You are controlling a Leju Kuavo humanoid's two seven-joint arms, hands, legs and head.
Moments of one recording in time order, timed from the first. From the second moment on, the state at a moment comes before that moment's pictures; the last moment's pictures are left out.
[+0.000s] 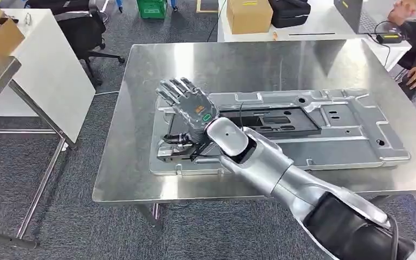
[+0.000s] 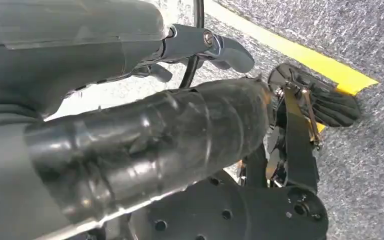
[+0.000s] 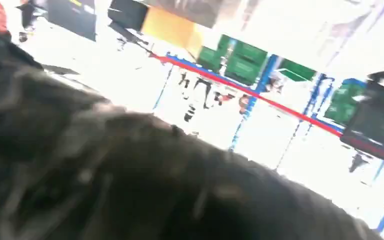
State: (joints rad) left arm 0.00 0.10 -0.79 -0.02 1.36 -0.30 -0.11; right arm -0.96 0.01 1.11 -0.91 1.22 -0.23 -0.16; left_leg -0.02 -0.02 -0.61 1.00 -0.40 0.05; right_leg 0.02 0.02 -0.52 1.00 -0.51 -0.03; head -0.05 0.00
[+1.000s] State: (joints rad) left arm 0.00 0.09 -0.92 -0.01 1.43 -0.29 -0.11; right arm -0.87 -0.07 1.12 -1.05 1.04 -0.11 -0.23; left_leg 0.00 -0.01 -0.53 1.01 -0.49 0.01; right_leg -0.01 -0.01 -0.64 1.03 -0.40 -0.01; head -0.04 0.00
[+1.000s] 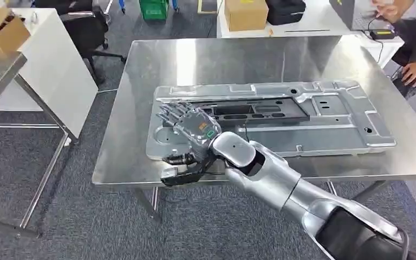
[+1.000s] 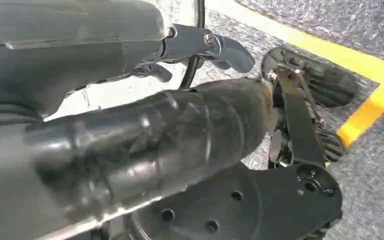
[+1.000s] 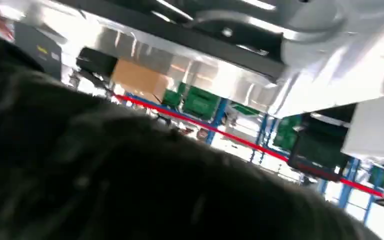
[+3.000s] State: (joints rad) left arm -0.02 0.08 -1.02 0.00 1.47 -0.27 -0.10; right arm -0.74 -0.03 1.10 -0.48 0.96 -0.19 -0.19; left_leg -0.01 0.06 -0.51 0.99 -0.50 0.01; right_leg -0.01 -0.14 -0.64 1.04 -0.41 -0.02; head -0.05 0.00
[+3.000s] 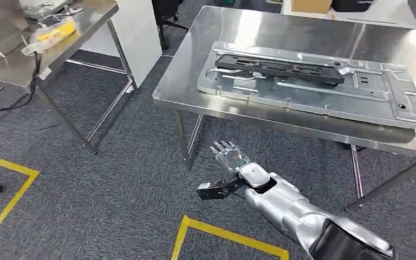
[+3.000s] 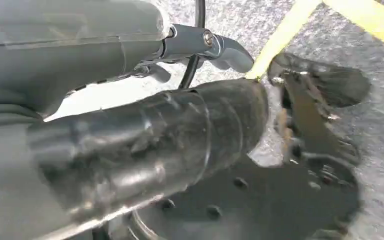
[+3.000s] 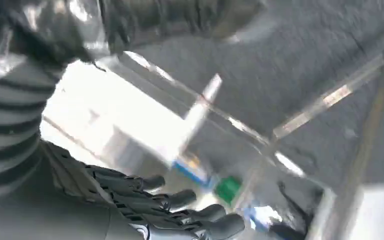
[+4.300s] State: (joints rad) left arm -0.04 0.09 -1.09 0.00 1.49 -0.22 -0.05; right arm -0.44 -0.09 0.94 -0.24 0.90 -0.01 -0.01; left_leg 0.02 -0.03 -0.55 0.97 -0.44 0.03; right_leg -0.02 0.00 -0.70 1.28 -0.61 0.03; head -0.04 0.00
